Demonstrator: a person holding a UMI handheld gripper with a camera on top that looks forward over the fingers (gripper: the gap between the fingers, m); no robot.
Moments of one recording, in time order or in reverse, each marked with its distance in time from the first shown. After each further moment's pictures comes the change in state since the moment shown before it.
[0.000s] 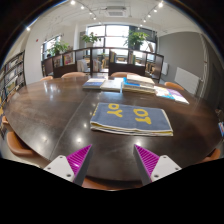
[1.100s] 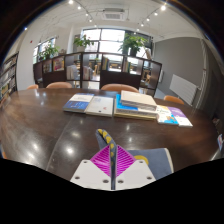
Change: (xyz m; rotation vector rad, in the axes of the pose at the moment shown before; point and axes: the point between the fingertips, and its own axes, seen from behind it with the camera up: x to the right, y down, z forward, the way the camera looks) arm 0.038 -0.168 0.155 0.060 0.091 -0.011
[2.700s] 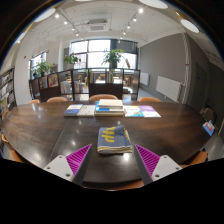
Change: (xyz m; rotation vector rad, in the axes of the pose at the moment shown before) arm 0.123 0.059 -0.284 0.097 0.055 0.117
